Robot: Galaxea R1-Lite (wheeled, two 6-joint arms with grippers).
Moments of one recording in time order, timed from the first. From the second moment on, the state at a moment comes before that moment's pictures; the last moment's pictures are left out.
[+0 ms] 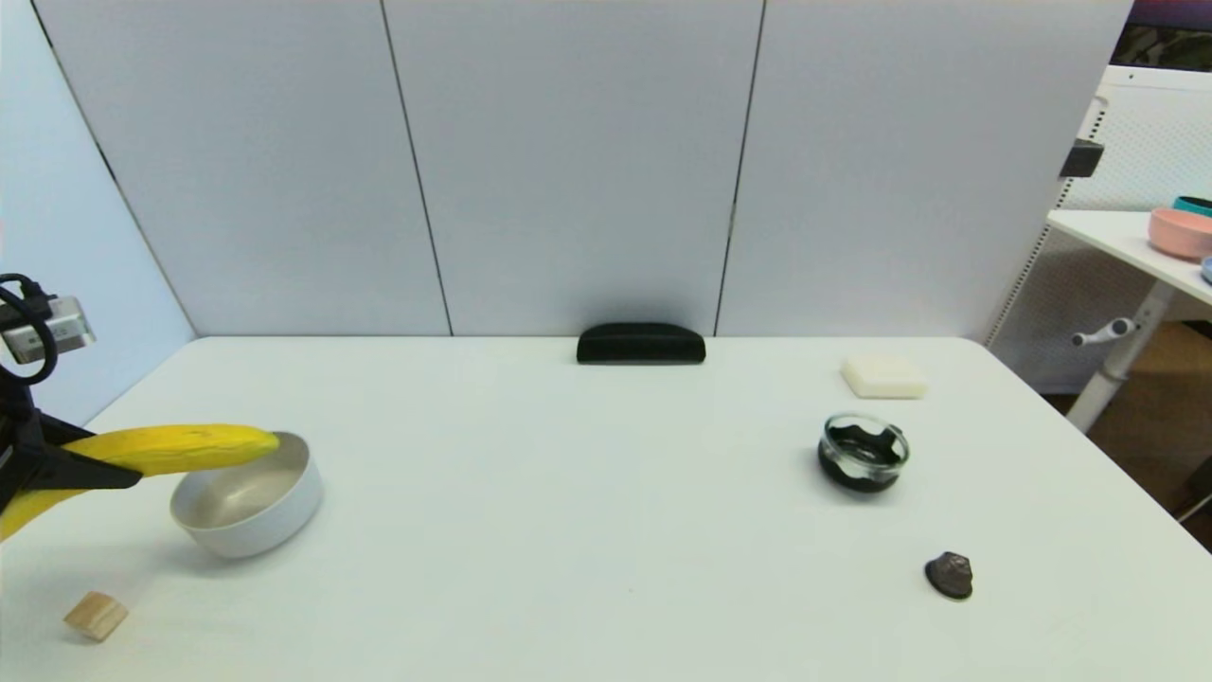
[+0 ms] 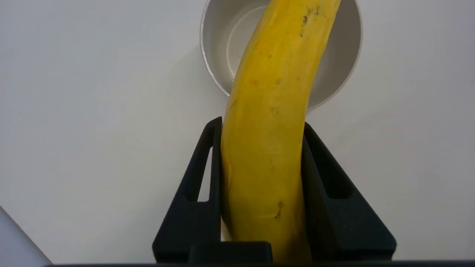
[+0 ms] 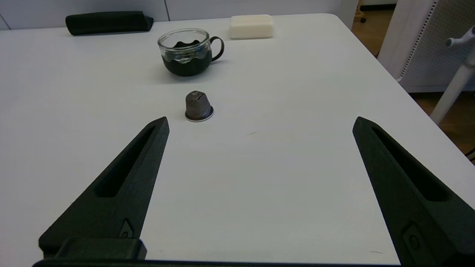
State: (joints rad) left arm 0.54 1.69 -1.36 0.92 -0.58 1.17; right arm 0.00 0.00 0.00 0.00 -0.02 0.04
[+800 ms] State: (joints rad) left arm 0.47 1.79 -1.29 0.77 -0.87 1.19; right arm 0.00 0.00 0.00 0.00 -0.01 0.04
